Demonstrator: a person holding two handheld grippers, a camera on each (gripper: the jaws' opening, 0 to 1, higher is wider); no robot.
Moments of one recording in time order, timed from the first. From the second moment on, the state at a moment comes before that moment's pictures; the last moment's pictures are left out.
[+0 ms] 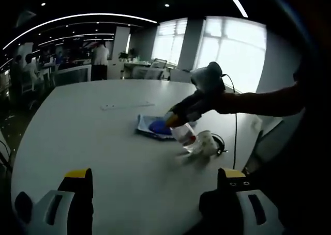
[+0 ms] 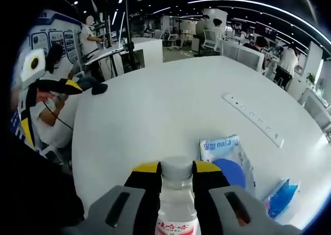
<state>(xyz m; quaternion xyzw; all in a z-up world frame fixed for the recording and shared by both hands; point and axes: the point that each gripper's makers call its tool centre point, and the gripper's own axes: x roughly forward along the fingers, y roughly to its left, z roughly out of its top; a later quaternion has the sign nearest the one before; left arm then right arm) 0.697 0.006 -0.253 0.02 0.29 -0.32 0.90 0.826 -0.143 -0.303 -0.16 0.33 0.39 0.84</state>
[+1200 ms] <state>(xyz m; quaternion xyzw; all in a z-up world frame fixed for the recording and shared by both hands) 0.687 -0.024 -0.255 0.04 0.30 -0.35 0.89 0.775 -0.230 -0.260 -0.07 0.26 0.28 0.92</state>
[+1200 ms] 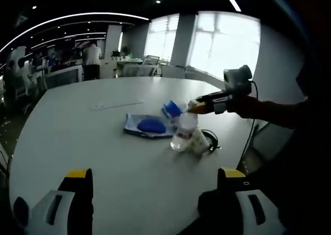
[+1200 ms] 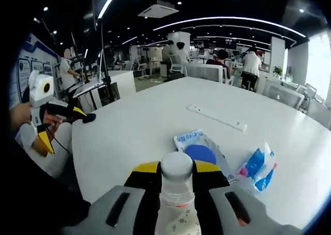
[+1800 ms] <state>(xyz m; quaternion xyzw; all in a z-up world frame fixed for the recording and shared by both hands) 0.689 -0.017 -0.246 0.03 0.28 -0.34 0.90 0.767 -0.239 -0.260 -0.07 0.27 0.27 0.92</state>
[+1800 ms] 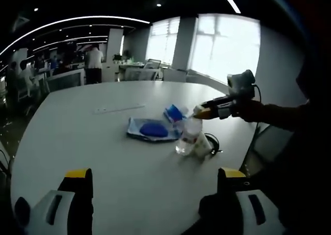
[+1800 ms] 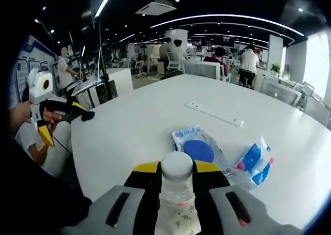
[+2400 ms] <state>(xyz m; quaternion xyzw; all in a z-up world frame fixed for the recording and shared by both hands) 0.697 -0.004 -0.243 0.03 0.28 -0.33 0.90 0.770 -0.233 -0.260 -0.07 0.27 0.27 0.92</state>
